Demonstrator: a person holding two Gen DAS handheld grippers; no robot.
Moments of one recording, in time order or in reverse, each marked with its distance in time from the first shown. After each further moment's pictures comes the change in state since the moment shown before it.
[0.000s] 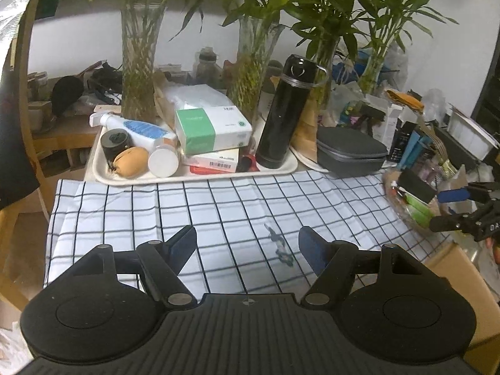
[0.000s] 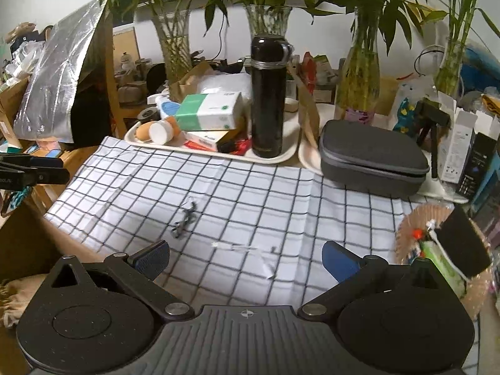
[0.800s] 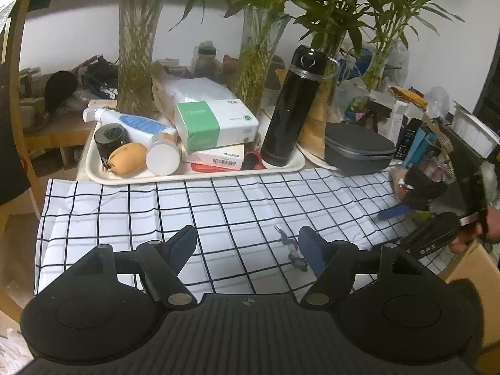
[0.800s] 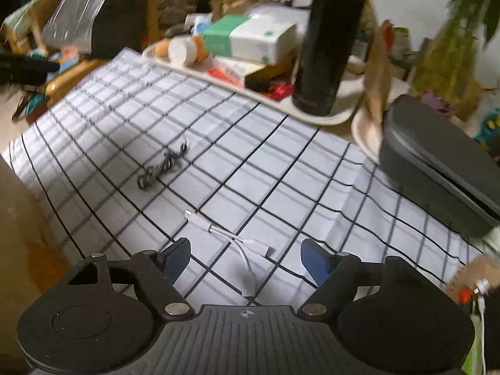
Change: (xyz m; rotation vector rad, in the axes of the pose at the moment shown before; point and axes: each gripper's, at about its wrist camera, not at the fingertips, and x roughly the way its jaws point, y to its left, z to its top) left arm 0.025 0.016 -0.002 0.002 0.005 -0.016; right arm 0.137 -0.012 -0.002 -0.309 0.212 0.140
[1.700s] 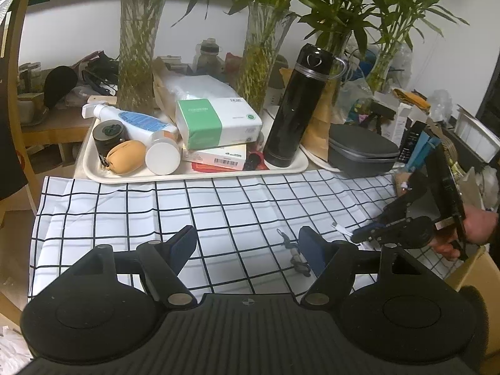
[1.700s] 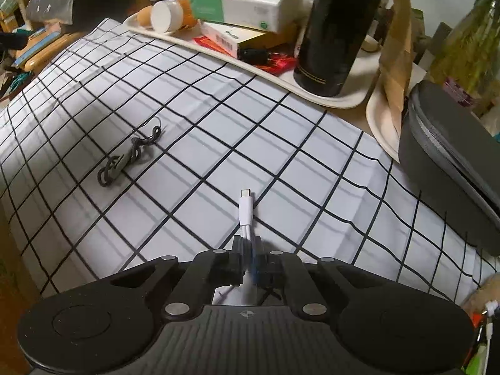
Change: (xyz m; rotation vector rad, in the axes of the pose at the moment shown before) left arm 0.009 0.003 0.000 -0.015 0.002 -0.002; right arm 0.049 -0.005 0.018 -0.018 0.094 -0.035
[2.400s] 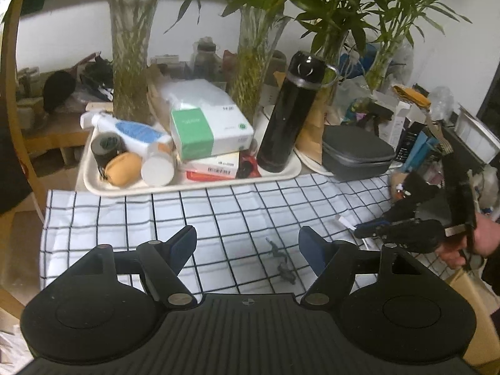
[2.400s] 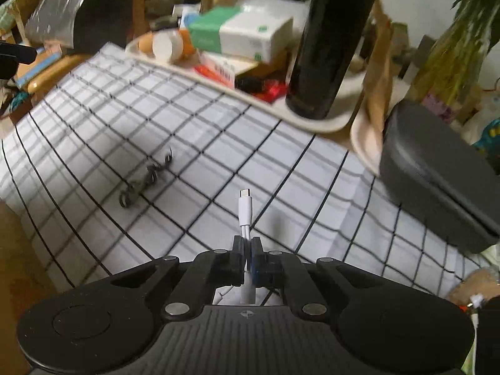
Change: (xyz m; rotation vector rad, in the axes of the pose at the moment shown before) left arm -0.015 -0.025 0.040 0.006 0.059 0.024; right arm -0.041 0.006 0.006 0.045 -0.074 -0.023
